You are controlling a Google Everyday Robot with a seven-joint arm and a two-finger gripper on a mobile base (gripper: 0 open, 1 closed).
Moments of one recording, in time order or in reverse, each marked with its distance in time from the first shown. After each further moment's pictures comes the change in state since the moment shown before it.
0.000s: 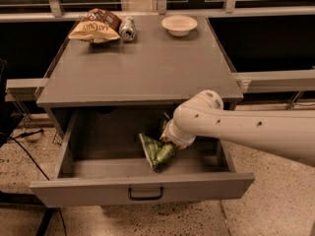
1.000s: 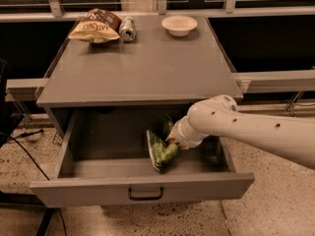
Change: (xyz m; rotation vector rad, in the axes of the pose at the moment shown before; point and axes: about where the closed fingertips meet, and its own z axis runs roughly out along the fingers) arm 0.001 0.014 -0.001 0.088 -0.057 0.069
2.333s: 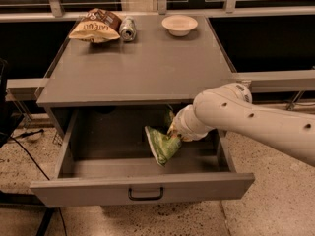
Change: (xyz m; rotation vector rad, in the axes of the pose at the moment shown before) arm 0.001 -0.026 -0.068 0.050 0.065 -0.047
